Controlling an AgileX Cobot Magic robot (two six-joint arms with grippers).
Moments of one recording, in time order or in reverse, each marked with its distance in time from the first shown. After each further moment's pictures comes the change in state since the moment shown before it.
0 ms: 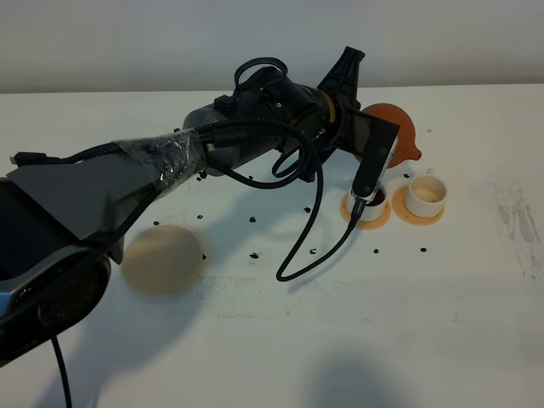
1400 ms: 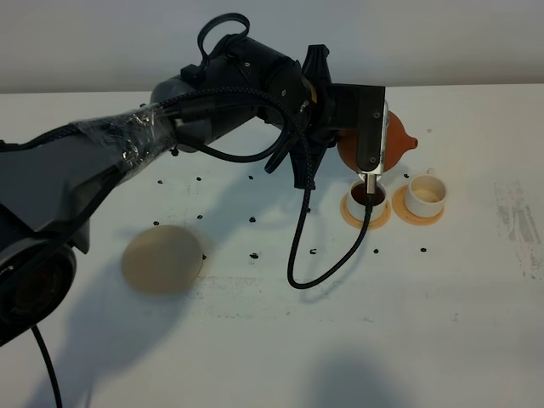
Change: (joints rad) left arm 0.034 -0.076 0.001 -0.274 0.238 -0.107; right arm 0.000 0.000 0.000 0.000 0.000 0.000
